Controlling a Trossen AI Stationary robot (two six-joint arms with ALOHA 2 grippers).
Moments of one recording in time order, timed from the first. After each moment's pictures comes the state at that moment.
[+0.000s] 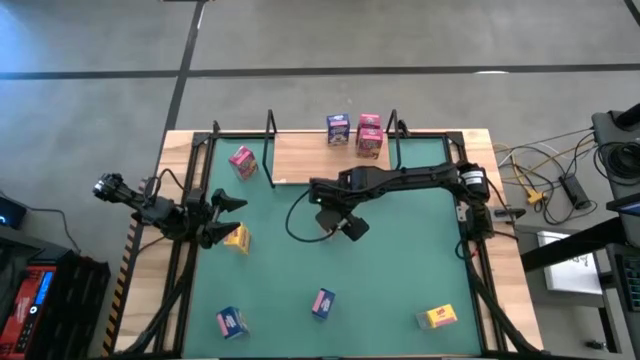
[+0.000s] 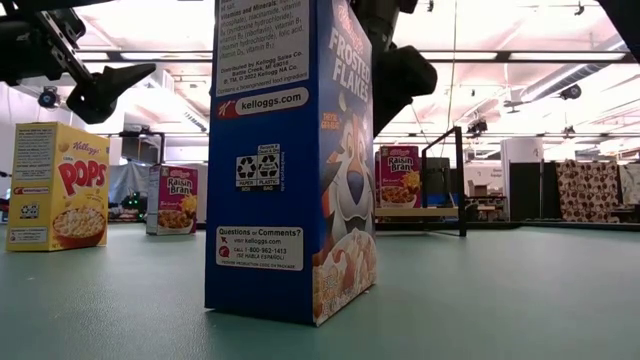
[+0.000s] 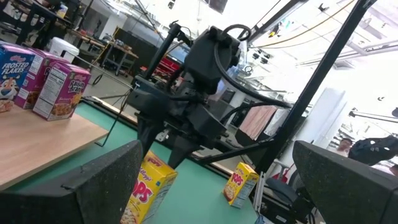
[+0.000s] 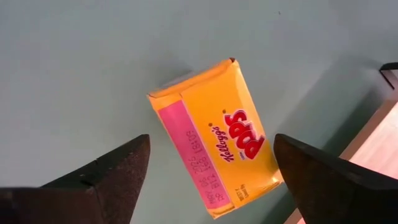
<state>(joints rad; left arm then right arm) -0.46 0.02 0.02 0.26 -0.55 -0.41 -0.05 1.98 1.75 -1.00 -0.08 -0.77</state>
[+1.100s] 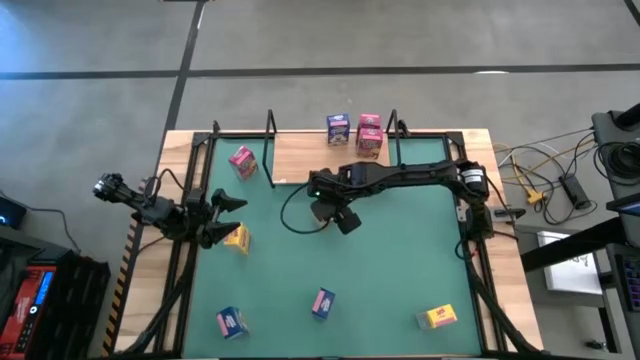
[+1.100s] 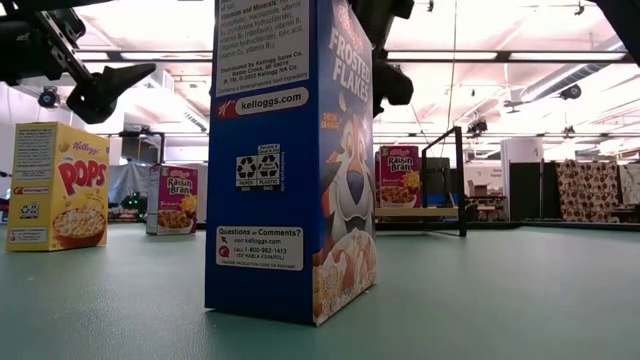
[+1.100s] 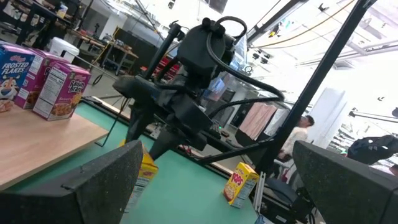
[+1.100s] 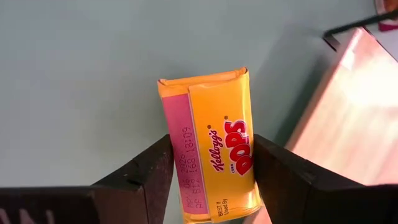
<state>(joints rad) -0.46 0.02 0.02 0.26 -0.55 -0.41 -0.08 1.98 1.75 -0.92 0.03 -0.66</state>
